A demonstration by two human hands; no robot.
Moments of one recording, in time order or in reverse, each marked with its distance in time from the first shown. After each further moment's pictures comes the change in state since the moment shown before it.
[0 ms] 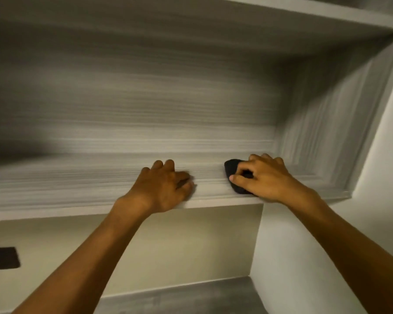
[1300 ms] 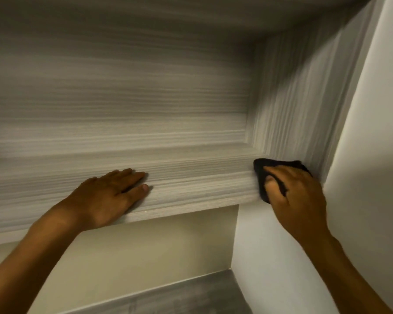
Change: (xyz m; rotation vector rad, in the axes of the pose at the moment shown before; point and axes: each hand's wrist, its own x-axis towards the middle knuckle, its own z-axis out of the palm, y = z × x) left_hand 0.021 -0.006 0.018 -0.128 -0.204 -0.058; right_hand -0.067 0.095 0.040 0.159 0.530 0.303
